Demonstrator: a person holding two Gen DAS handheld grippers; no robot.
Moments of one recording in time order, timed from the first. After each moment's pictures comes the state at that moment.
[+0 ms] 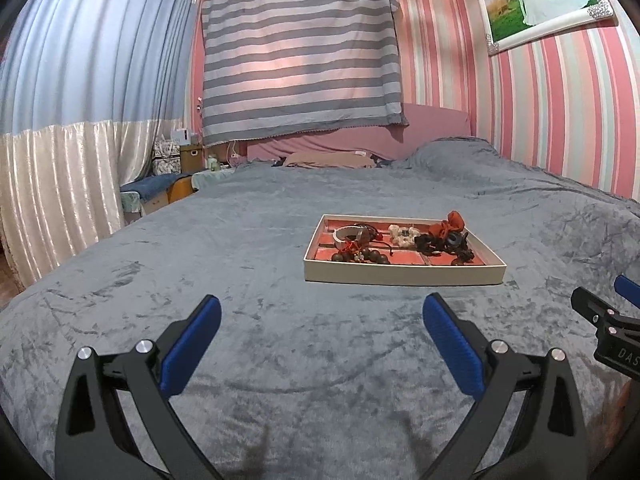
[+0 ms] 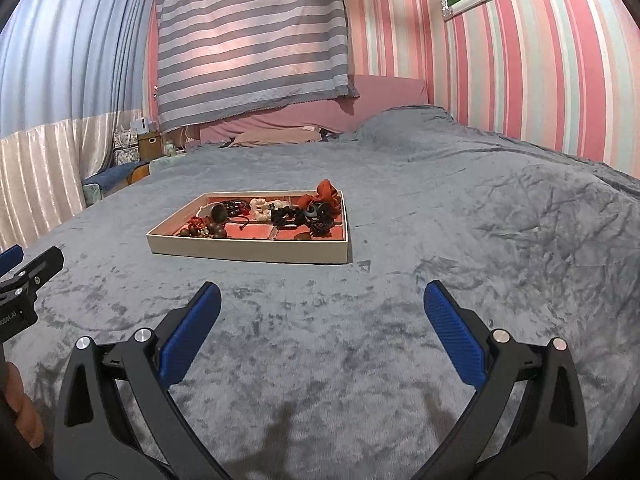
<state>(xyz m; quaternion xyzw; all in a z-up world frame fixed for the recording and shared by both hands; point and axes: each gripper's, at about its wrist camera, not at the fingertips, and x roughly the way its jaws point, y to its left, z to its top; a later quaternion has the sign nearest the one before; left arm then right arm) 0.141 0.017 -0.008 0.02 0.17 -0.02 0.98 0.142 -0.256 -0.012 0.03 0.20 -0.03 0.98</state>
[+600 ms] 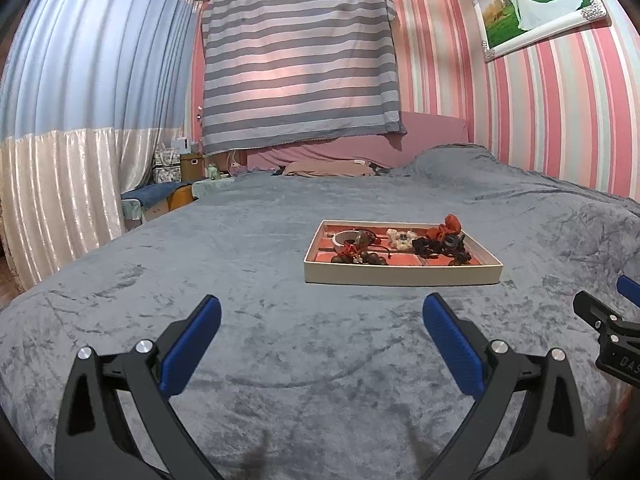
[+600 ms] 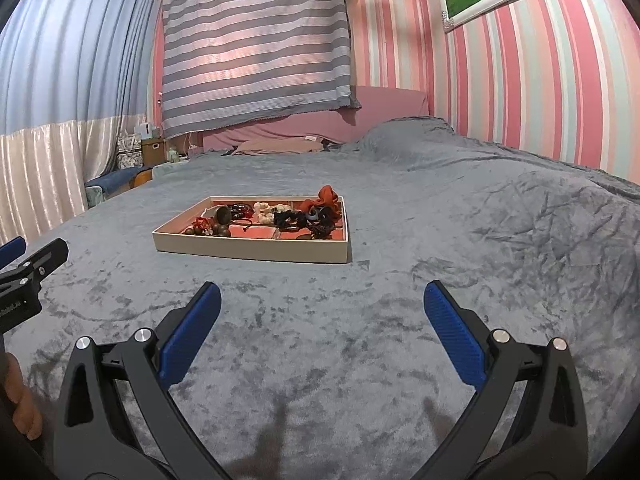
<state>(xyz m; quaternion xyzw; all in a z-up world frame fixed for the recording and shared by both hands) 0.129 0.015 -0.017 0.02 0.16 -0.03 0.99 0.126 -0.254 -0.018 0.02 0.19 -0.03 0.98</state>
